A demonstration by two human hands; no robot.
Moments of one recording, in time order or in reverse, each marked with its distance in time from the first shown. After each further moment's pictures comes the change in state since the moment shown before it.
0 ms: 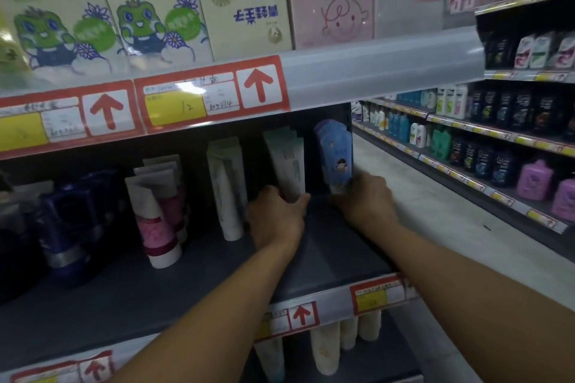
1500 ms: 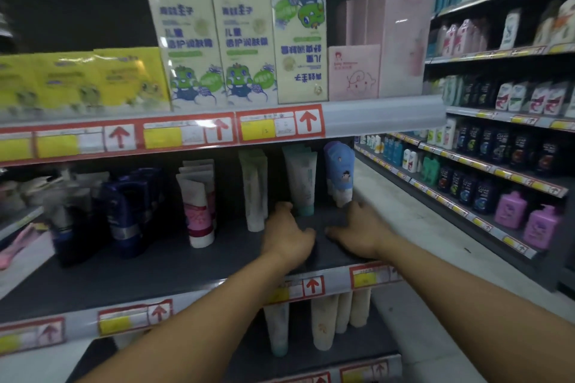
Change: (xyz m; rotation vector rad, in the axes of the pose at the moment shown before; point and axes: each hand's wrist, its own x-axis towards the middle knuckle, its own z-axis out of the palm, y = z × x) left_hand -0.056 -0.013 -0.071 -0.036 -0.308 0.080; right_hand -0.075 -0.018 -0.039 -0.190 -0.340 -0.147
